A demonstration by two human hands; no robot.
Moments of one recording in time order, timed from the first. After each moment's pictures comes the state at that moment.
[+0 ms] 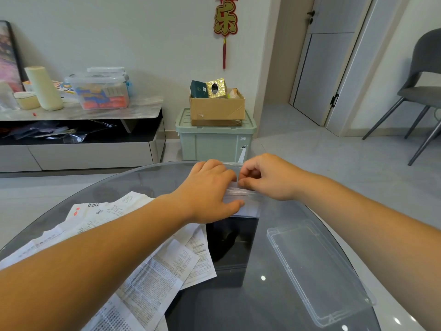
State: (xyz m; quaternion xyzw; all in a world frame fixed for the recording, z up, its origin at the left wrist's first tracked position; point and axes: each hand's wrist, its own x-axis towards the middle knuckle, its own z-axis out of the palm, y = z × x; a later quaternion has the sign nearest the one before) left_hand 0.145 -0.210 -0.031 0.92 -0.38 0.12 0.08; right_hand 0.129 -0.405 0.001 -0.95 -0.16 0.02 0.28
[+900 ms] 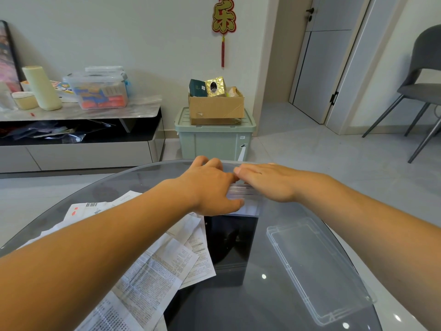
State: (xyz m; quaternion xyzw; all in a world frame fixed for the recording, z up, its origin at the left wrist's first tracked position) left_hand 0.144 -0.221 -0.010 0.93 -0.37 0.02 -0.06; right_hand 0.115 -0.396 0.012 -0.97 -0.16 0.11 0.16
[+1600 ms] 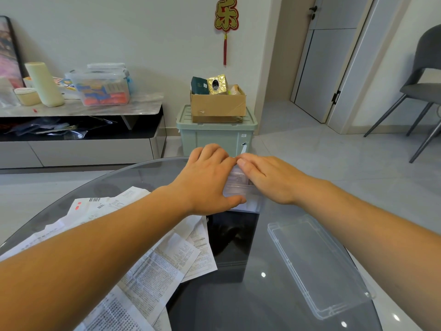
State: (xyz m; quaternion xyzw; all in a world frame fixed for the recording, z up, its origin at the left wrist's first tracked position) left_hand 0.143 -0.207 -0.025 0.91 -0.37 0.19 0.03; right_hand 0.116 -0.400 -0.007 -0.96 -0.17 -0.03 0.21
